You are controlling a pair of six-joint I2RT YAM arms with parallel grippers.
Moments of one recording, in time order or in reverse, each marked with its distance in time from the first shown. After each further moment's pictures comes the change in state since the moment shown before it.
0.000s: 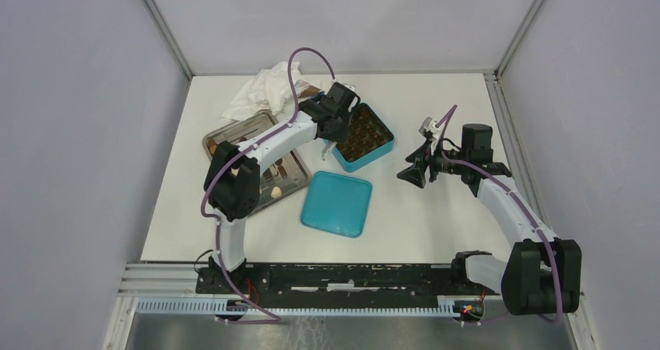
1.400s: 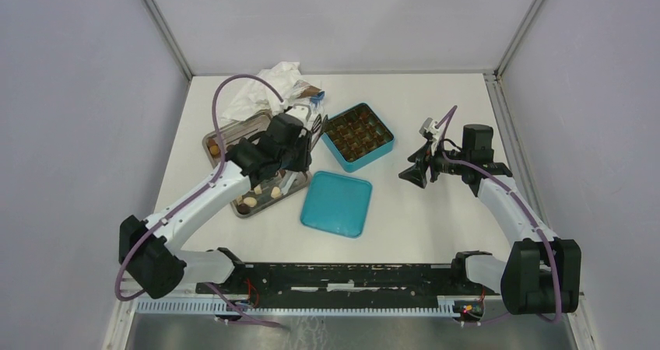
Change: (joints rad) left arm -0.002 -0.676 -0.533 0.047 0.015 -0.042; right arm -0.010 0.004 0.000 -0.014 0.019 -0.034
